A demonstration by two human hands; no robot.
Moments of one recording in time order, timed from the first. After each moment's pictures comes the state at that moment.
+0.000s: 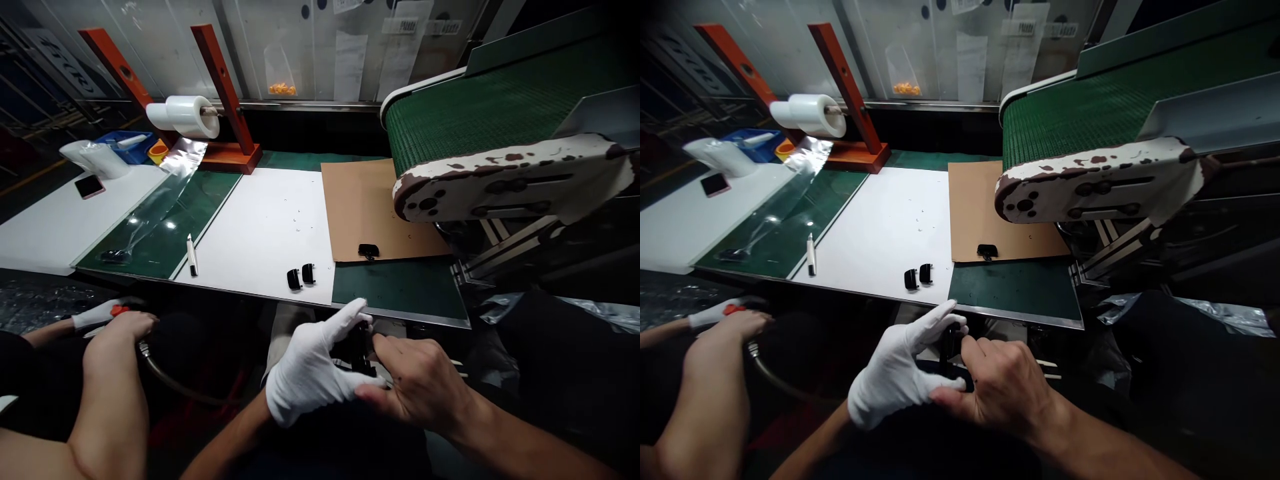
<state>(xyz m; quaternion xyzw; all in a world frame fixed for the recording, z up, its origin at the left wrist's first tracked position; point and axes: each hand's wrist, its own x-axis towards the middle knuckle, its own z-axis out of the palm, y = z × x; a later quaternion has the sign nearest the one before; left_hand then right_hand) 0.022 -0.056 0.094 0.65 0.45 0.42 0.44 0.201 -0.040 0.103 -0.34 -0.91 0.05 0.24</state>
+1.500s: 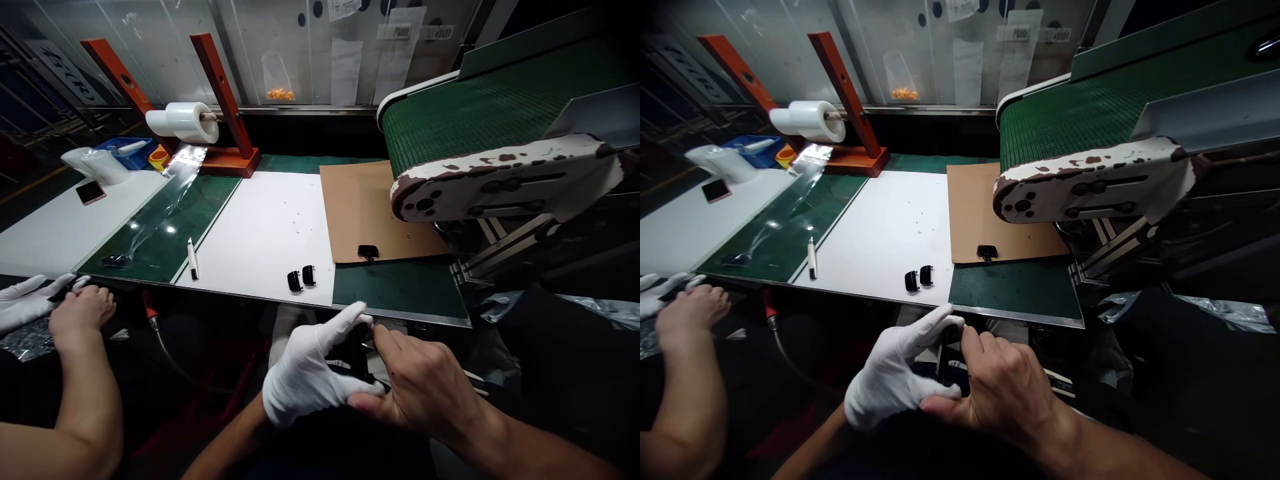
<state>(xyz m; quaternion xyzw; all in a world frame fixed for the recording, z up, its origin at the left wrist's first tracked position) 0.012 -0.057 0.095 0.70 0.42 0.43 0.40 0.194 -0.044 0.114 -0.40 -0.89 -0.01 0.21</state>
